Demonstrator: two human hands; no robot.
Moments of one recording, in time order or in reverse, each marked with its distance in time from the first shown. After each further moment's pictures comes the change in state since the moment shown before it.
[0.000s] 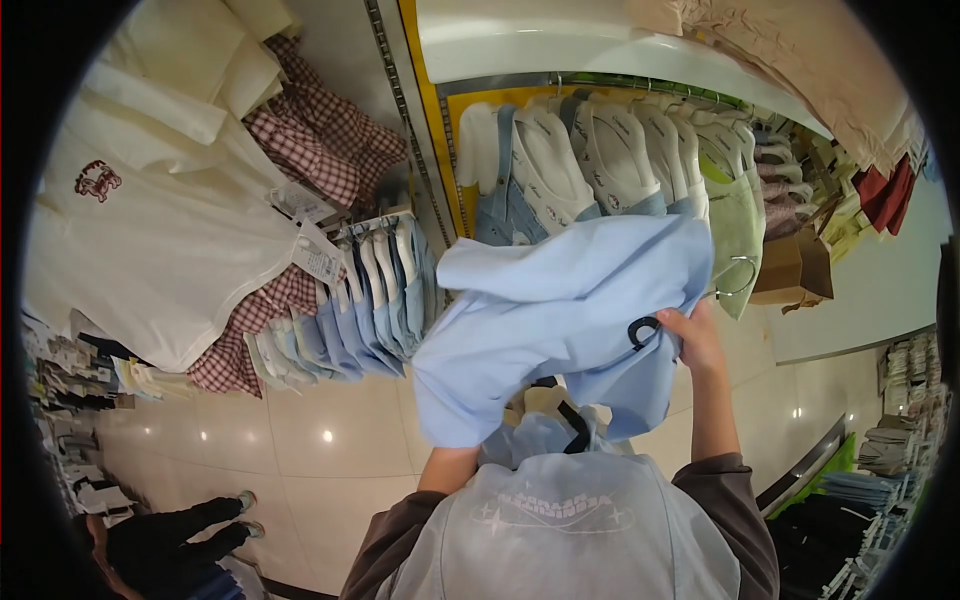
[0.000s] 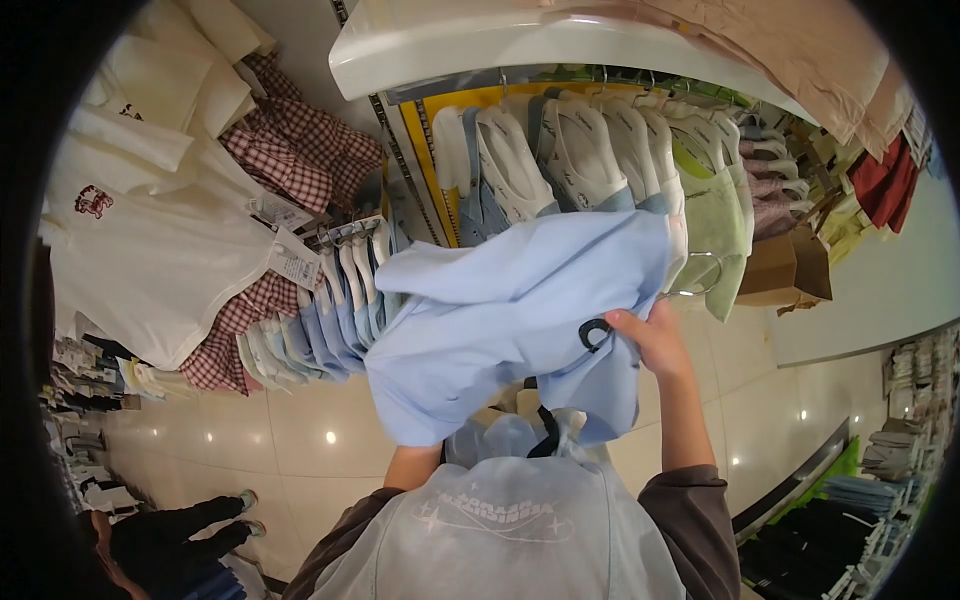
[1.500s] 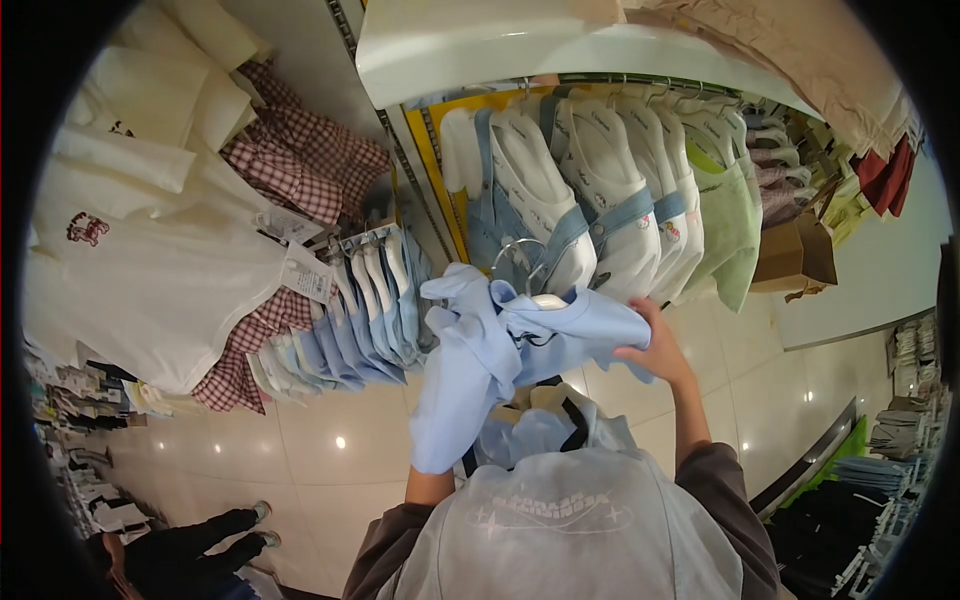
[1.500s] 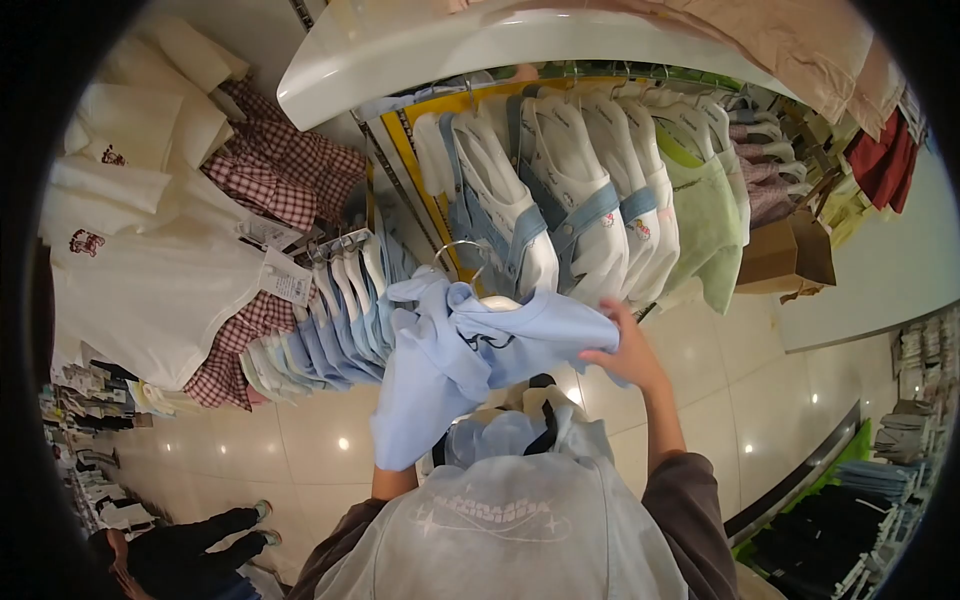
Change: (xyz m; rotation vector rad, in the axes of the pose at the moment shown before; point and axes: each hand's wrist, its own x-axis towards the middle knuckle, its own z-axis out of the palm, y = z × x) left_hand -0.009 0.004 -0.035 0.079 -0.016 -0.153; right_hand 0.002 0.085 -0.037 -0.642 -0.073 -0.169
